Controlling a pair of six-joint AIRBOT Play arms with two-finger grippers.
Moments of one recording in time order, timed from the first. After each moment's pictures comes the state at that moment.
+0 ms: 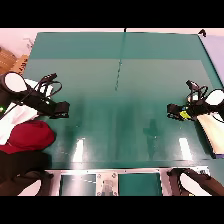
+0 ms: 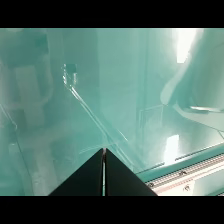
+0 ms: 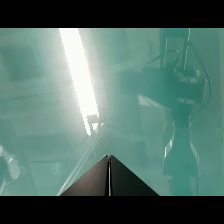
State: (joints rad) left arm -0.13 -1.08 1.00 1.17 -1.39 -1.60; right arm -0.11 -1.02 0.80 -1.34 1.17 1.69
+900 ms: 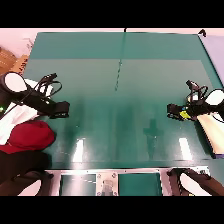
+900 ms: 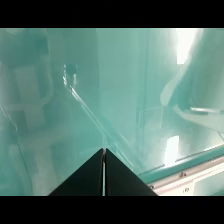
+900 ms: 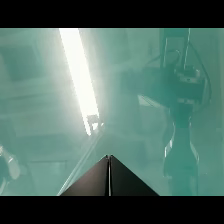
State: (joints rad) left arm -0.13 -1.08 1.00 1.17 -1.38 -1.60; right arm -0.11 -1.02 0.80 -1.34 1.17 1.69
